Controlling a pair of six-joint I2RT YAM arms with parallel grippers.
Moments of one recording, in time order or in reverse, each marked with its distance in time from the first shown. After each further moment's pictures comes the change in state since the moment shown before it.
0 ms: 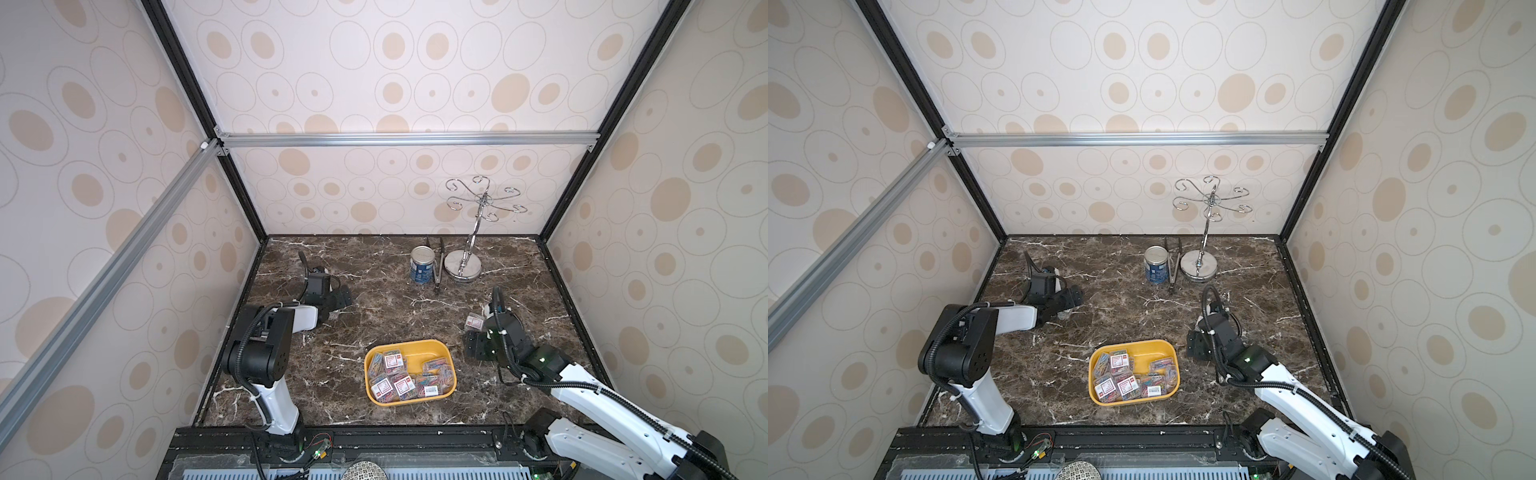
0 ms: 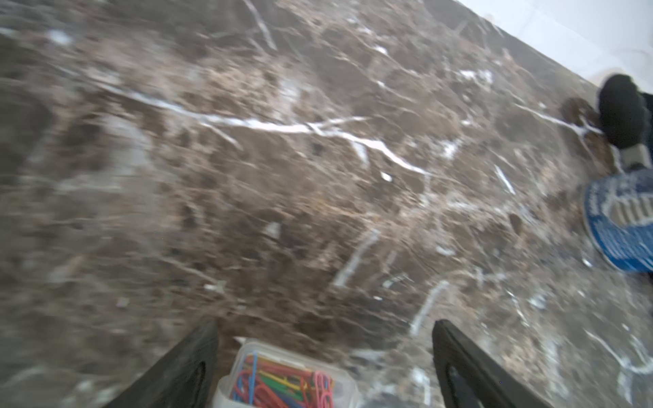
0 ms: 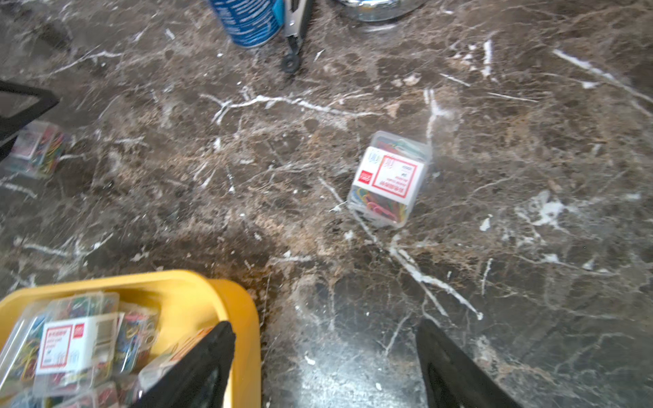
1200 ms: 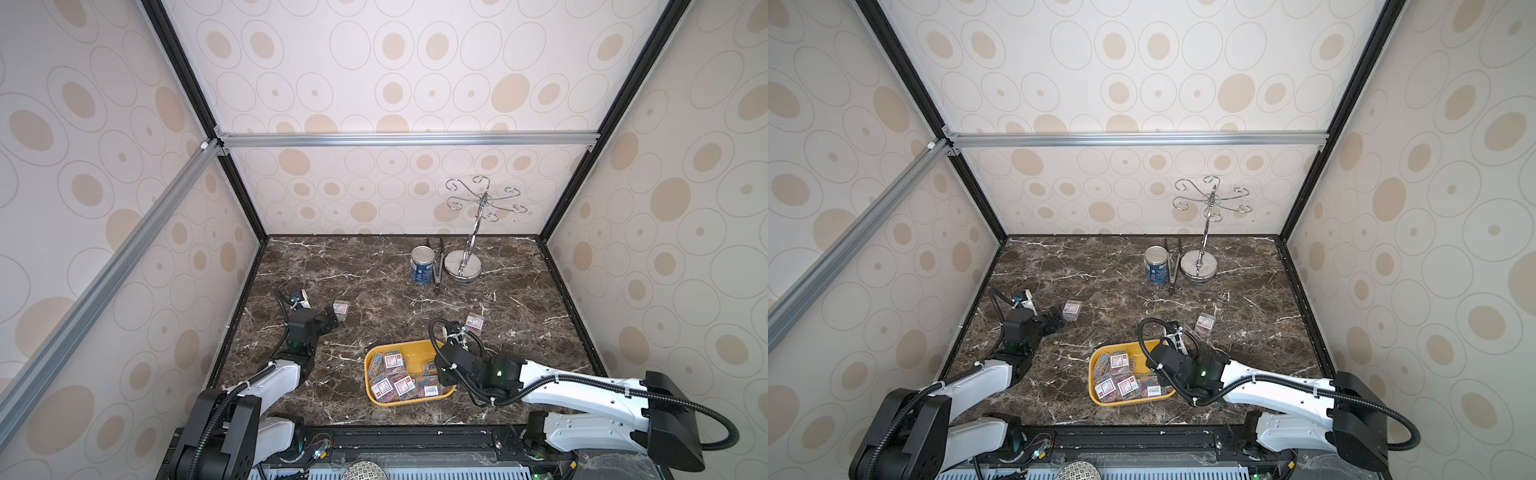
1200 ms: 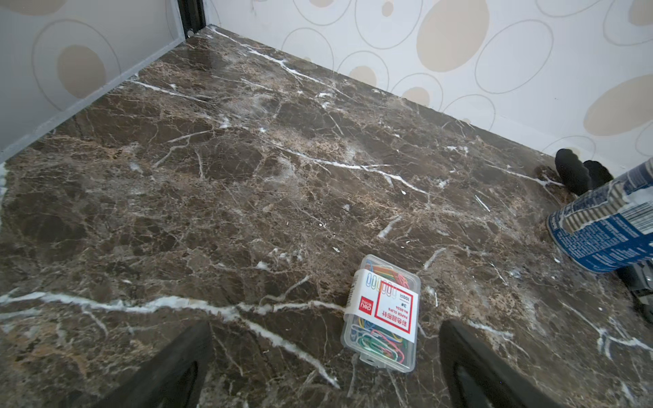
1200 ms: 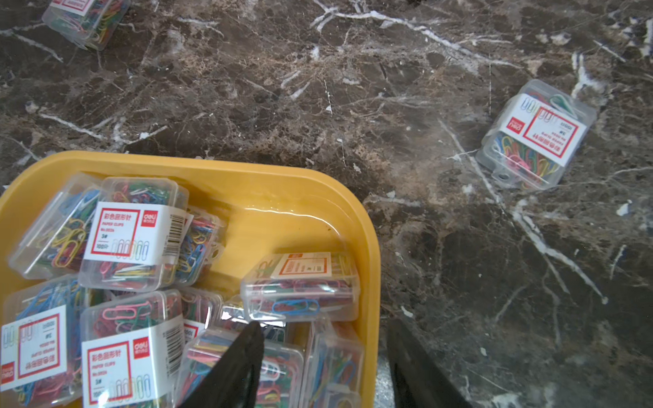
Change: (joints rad) left arm -0.020 -0.582 -0.499 0.198 -0.294 0.028; right arm 0.464 0.268 0.088 -0.018 0.233 0.223
